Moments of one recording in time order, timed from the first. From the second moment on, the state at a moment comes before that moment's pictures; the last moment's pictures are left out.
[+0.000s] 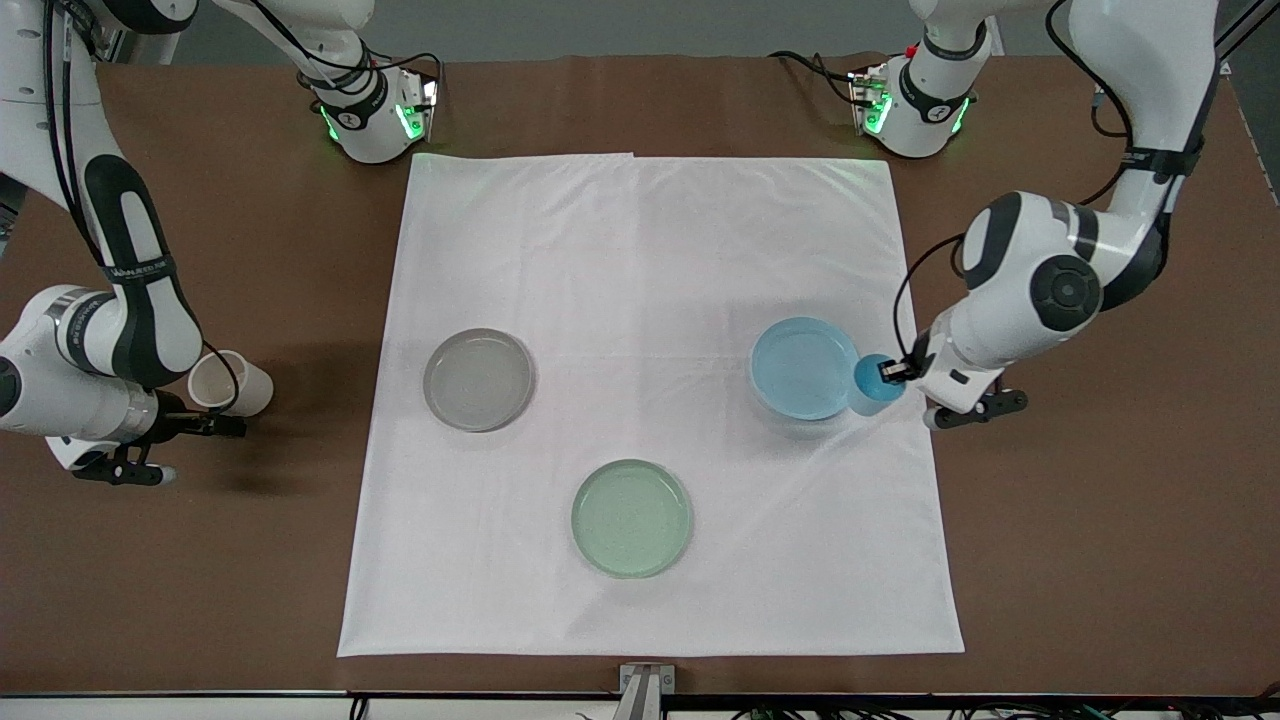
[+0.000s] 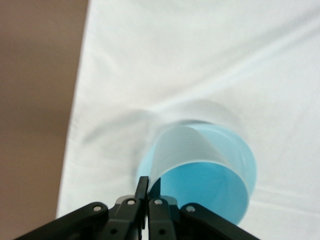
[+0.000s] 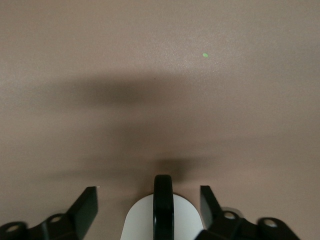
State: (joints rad) left arm 0.12 0.32 -0.44 -1.99 0.02 2.20 -0.57; right arm -0.21 0.58 -0.03 -1.76 -0.01 2.24 -0.13
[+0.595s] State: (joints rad) left arm 0.06 0.40 -0.44 -1.96 0.02 2.20 -0.67; right arm -0.24 0.58 -0.03 -1.77 -0.01 2.18 -0.19
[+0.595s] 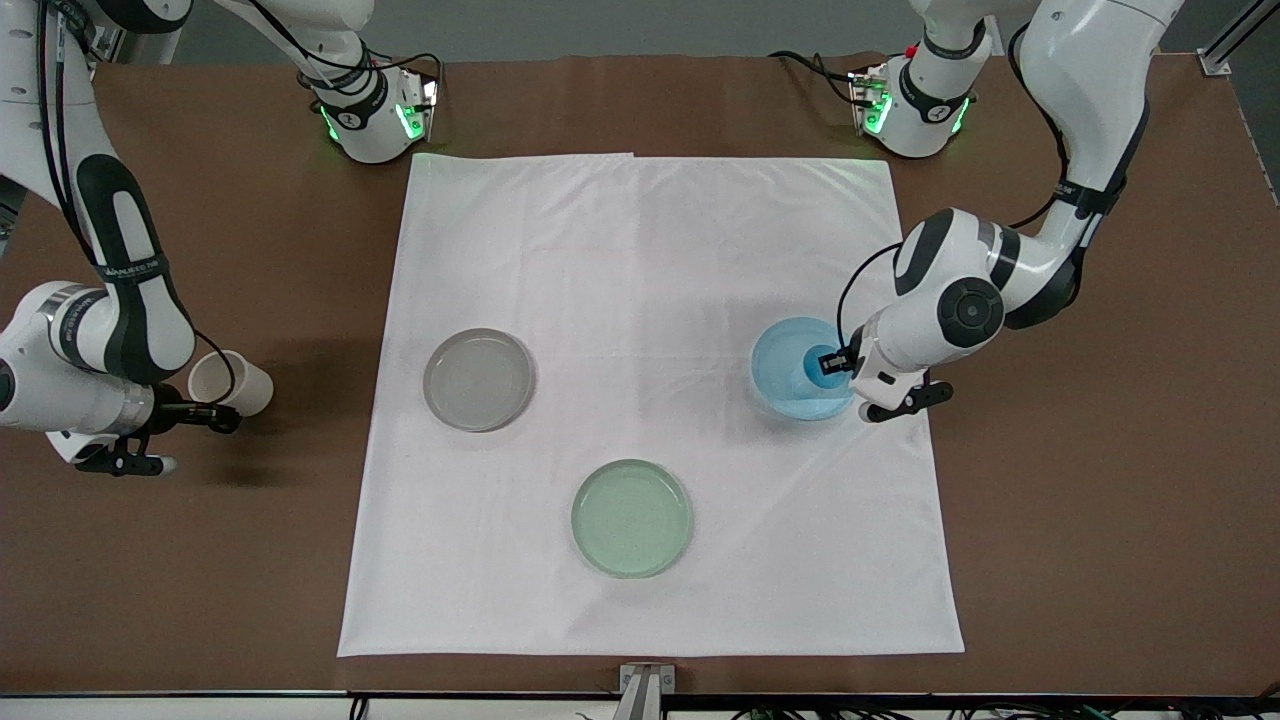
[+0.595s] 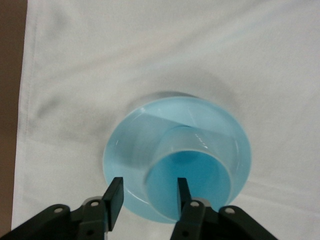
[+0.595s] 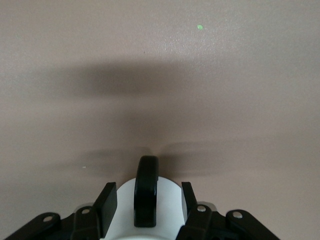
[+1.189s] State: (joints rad) left arm 0.23 0.35 -0.43 -1.55 0.15 1.91 -0.56; right arm -0.24 0.57 -0.03 -1.76 -0.01 2.18 -0.19
